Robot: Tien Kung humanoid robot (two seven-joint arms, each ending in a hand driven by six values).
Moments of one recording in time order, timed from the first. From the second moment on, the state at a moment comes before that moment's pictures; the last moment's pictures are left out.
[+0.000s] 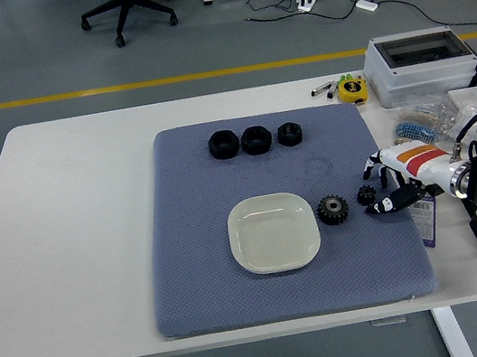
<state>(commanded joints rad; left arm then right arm) -0.09 0.11 -0.54 -0.21 0.70 0.27 0.08 0.64 -0.35 0.78 0.85 -2.03 -0.04 0.19</state>
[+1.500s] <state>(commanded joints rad) -0.10 0.11 -0.54 -0.21 0.70 0.28 0.07 0.63 -0.33 0.76 0.83 -1.96 -0.10 0.22</state>
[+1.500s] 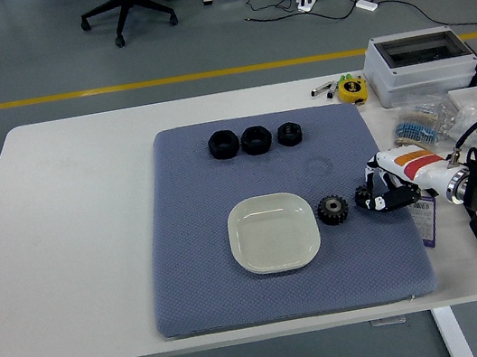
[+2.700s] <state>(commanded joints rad) -0.10 0.11 -0.54 -0.21 0.71 0.27 0.07 0.61 -0.34 0.82 1.05 -1.94 -0.15 0.21</state>
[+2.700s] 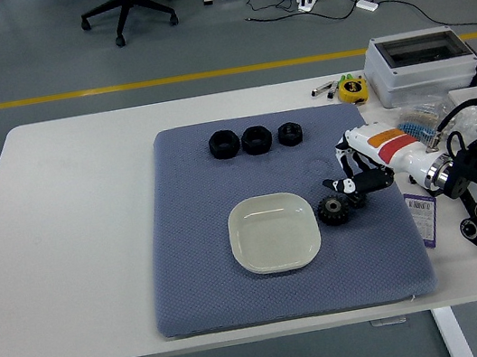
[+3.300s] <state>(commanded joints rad) -0.11 0.11 -0.55 -0.21 0.72 0.27 0.08 0.59 -0.36 0.89 1.01 -2.05 -0.07 0.19</state>
